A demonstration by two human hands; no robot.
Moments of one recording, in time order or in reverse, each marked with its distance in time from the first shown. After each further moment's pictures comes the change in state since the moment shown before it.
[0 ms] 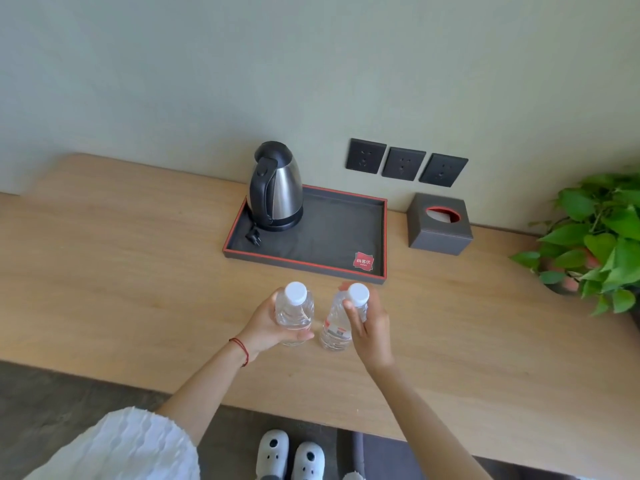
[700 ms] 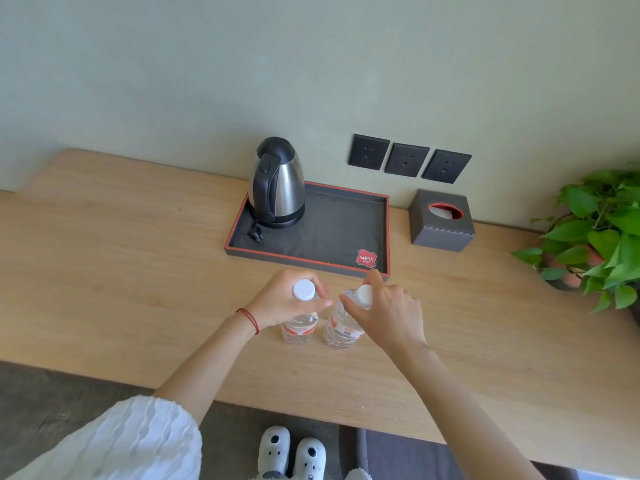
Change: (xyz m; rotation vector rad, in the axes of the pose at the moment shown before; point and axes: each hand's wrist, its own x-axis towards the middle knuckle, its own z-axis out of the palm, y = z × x) left_hand 0.001 0.069 -0.007 0.310 -0.096 0.305; right_hand 0.019 -0.044 -0.023 -0.939 -0.124 0.037
